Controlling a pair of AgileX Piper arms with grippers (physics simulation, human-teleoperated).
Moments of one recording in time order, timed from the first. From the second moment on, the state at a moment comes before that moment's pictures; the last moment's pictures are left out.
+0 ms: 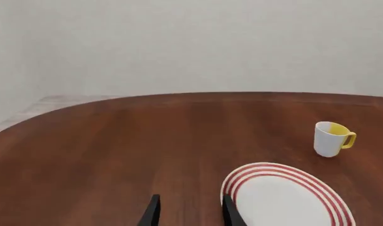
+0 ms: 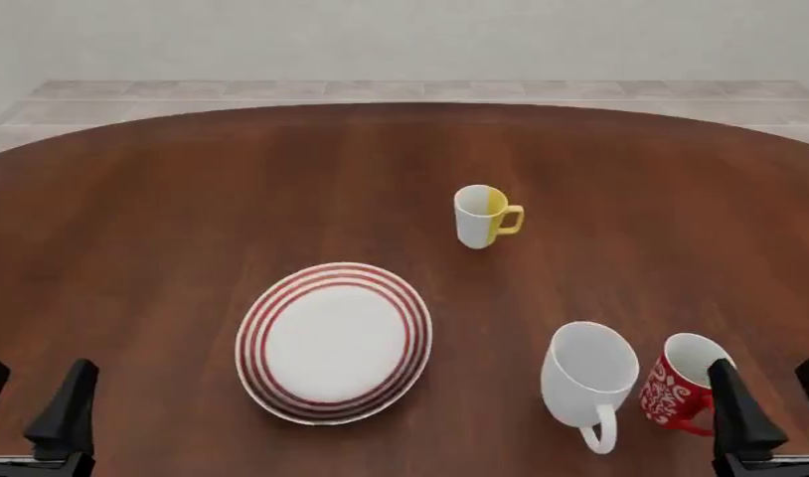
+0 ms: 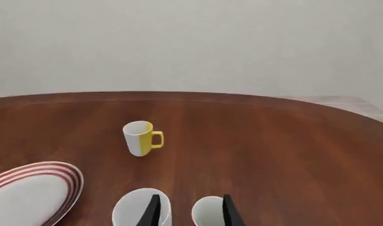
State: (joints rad) left arm 0.00 0.00 0.00 0.00 0.00; right arm 0.01 0.01 0.00 0.00 0.00
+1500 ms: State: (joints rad) left arm -0.01 0.02 0.00 -0.02 -0.02; right arm 0.07 0.63 -0.68 0.41 -0.04
